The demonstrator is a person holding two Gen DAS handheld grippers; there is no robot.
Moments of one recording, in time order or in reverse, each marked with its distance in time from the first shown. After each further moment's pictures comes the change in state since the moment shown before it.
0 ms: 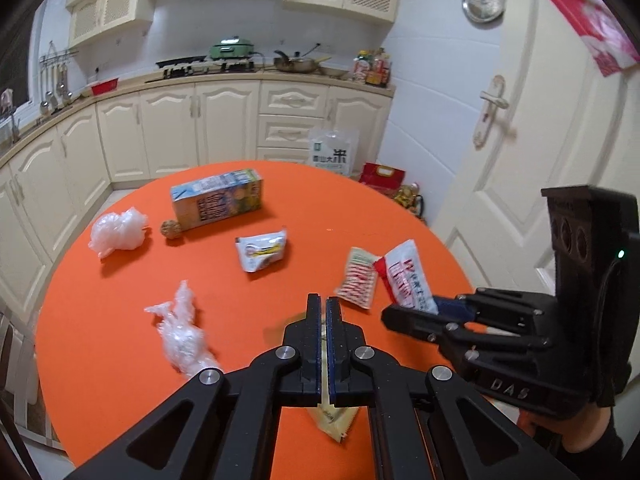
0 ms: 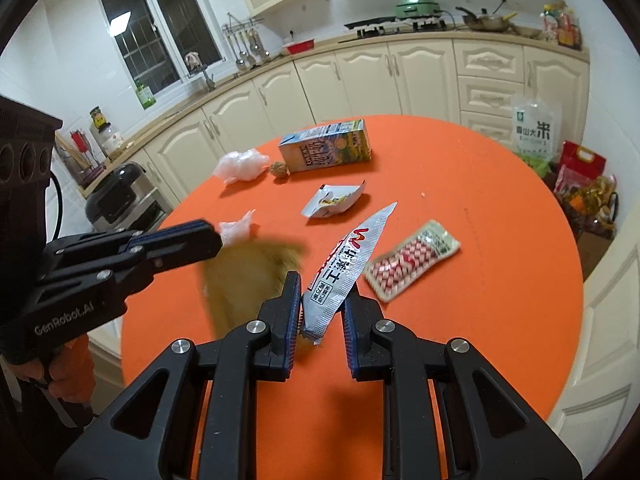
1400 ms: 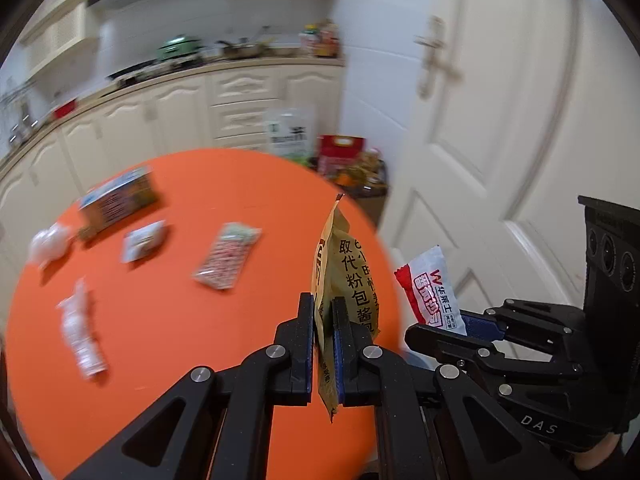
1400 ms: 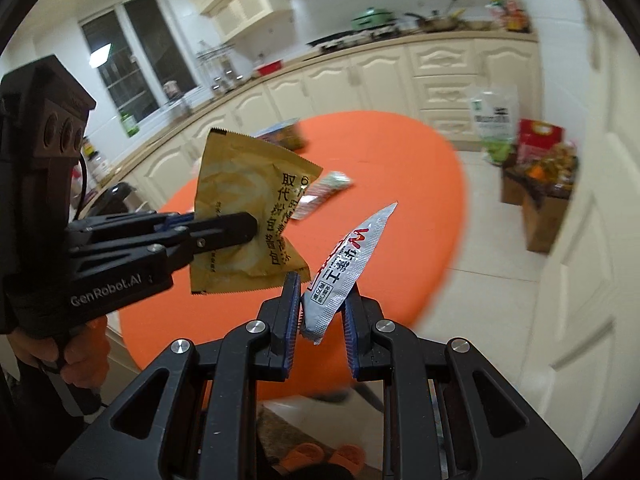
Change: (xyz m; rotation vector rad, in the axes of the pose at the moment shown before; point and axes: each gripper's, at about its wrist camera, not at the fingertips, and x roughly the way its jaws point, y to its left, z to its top) left arm 0.010 -0.149 -0.026 0.166 0.089 -0.048; right arm -0.102 -0.072 -0.094 0.129 -0.075 -0.092
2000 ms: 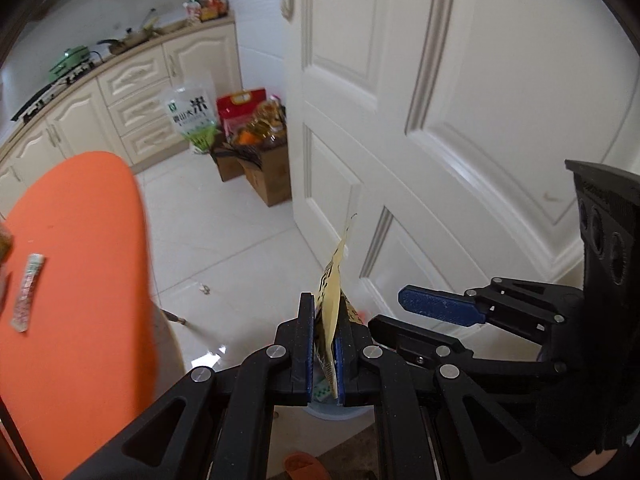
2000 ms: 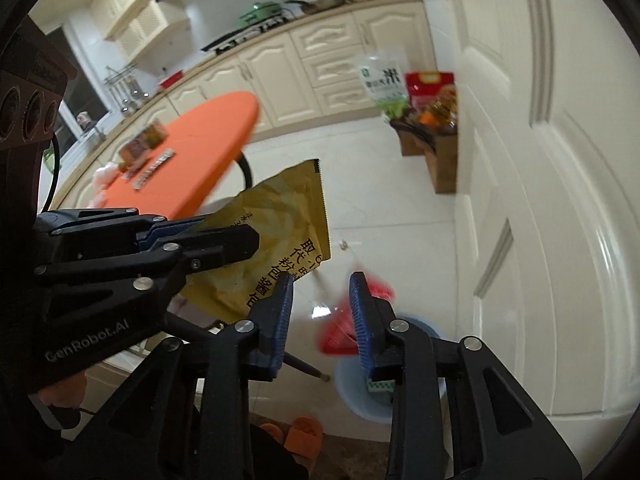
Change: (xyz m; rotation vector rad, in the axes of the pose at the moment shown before) left arm 0.134 -0.138 0.008 0.232 0.193 -0.134; right arm -0.042 -0.139 -0.065 0.221 0.046 -0.207
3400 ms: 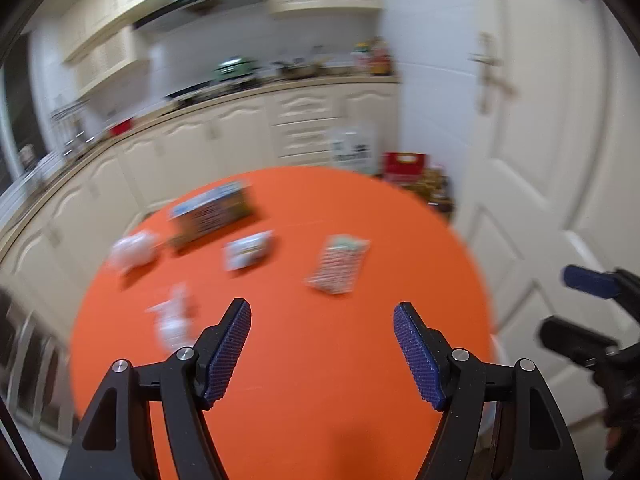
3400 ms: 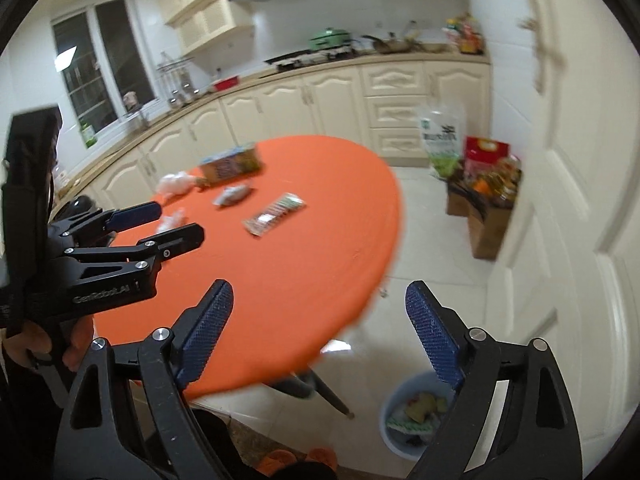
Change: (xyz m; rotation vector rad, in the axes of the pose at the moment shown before) left arm -0.174 0.179 -0.115 -0.306 -0.237 0.416; right arm -0.018 0.209 0.050 -0.251 -0.108 0.063
